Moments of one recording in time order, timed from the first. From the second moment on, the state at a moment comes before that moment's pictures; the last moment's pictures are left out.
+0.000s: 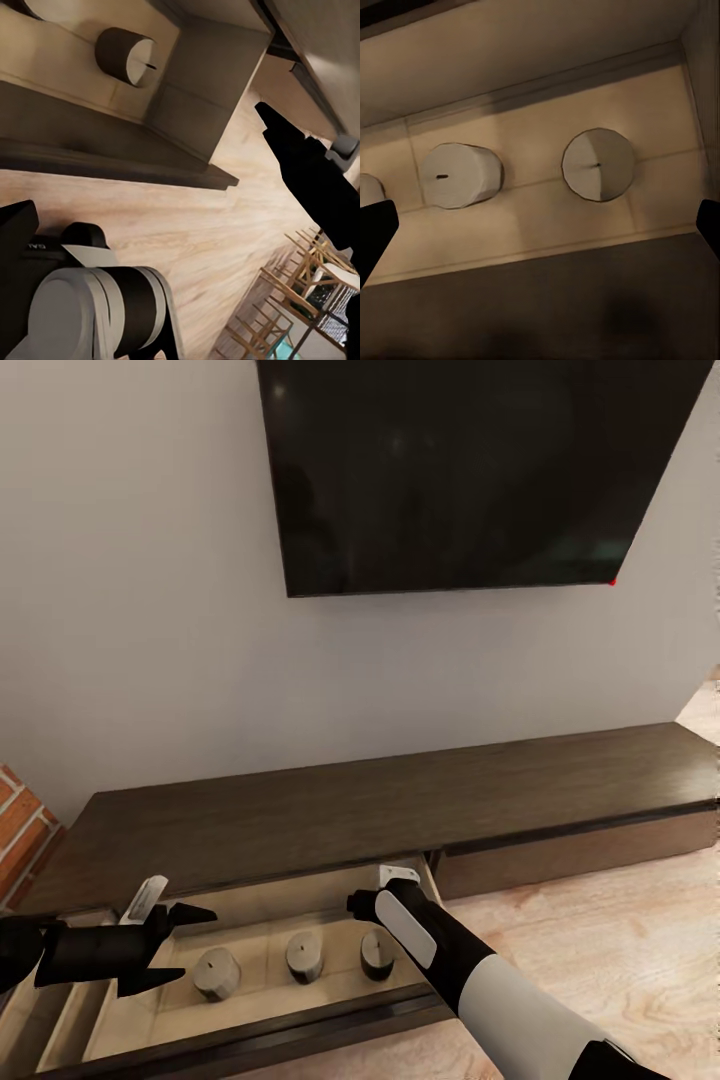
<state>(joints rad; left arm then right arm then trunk) -0.22 0.52 0.03 -1.54 2.35 1.00 0.97 -0.74 0.16 0.68 -0.70 -0.96 0.52 -0.57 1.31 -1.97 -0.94</state>
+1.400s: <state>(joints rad) -0.22 0.52 0.03 -1.54 2.35 1.00 0.97 -0.74 0.16 0.68 -0.70 -0.96 0.52 -0.57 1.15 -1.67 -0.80</state>
